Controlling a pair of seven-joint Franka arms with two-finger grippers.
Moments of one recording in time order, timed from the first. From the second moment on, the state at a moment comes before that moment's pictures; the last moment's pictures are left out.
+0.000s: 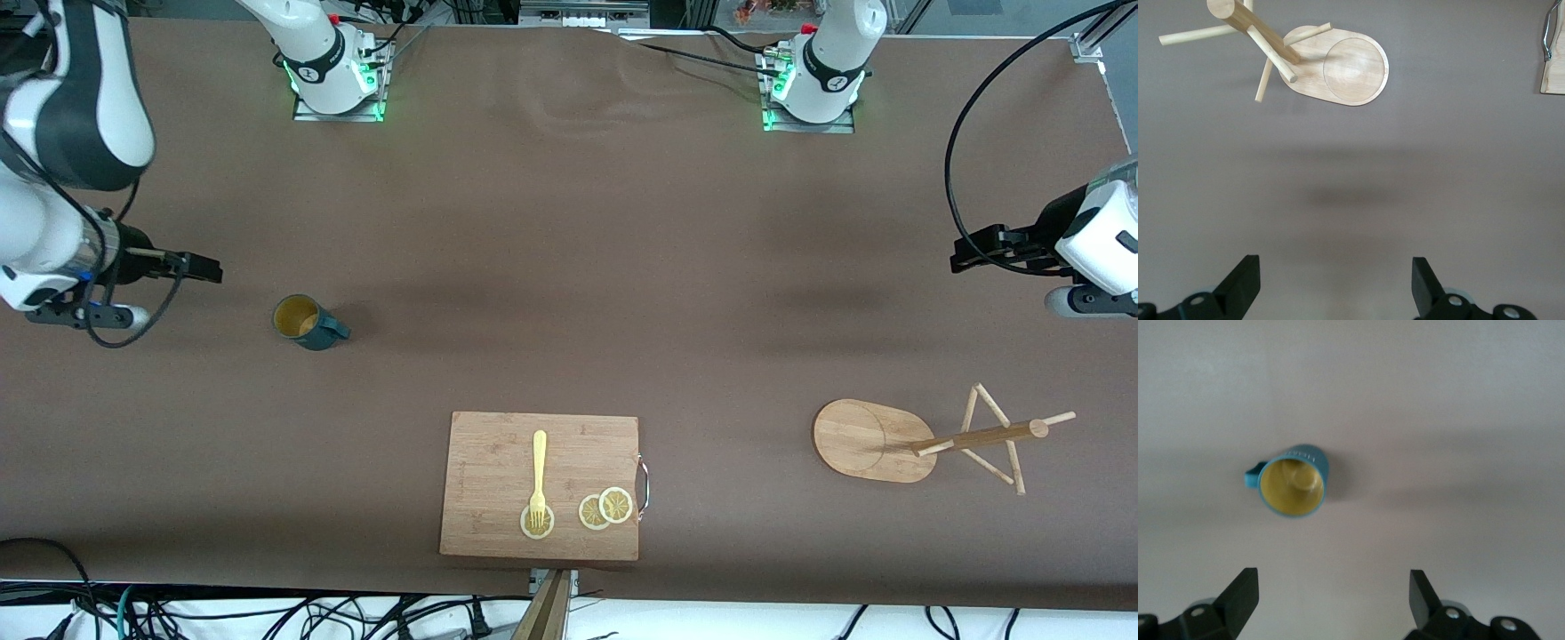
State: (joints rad) left arm -0.02 0.22 0.02 -1.39 -0.02 1.47 -0.04; right arm 0.06 0.19 -0.09 -1.81 0.01 1.83 0.03
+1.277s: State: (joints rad) left arm -0.02 0.22 0.02 -1.39 -0.02 1.47 -0.04; right arm 0.06 0.26 -0.04 -2.24 0.01 2.54 0.03
